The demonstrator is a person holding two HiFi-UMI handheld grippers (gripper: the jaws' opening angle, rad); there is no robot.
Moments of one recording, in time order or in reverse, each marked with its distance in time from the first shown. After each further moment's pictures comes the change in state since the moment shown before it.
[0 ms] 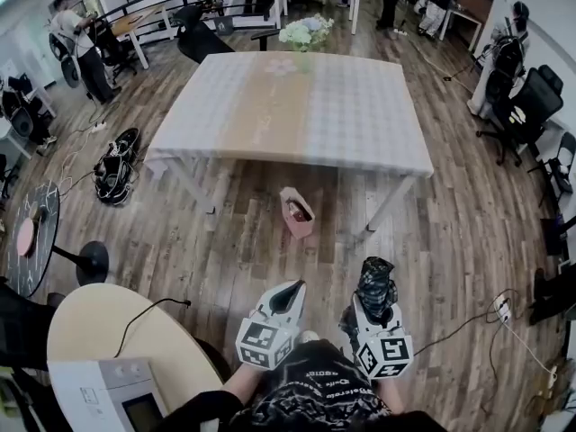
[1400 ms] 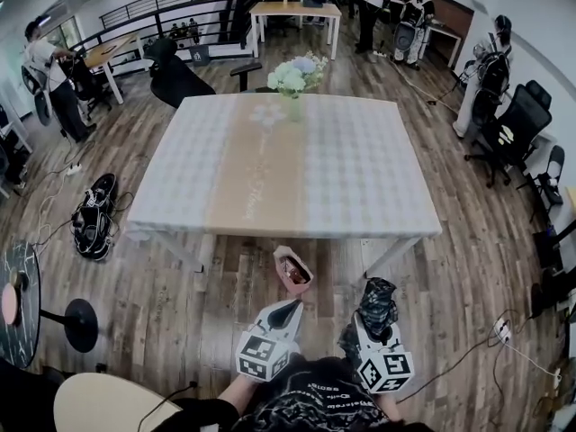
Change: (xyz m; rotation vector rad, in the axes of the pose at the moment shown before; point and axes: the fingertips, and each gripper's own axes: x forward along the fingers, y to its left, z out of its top) left arm 0.160 0.173 0.076 0.048 0.043 -0.122; right arm 0.215 -0.031 0.068 0.094 -0.048 -0.099
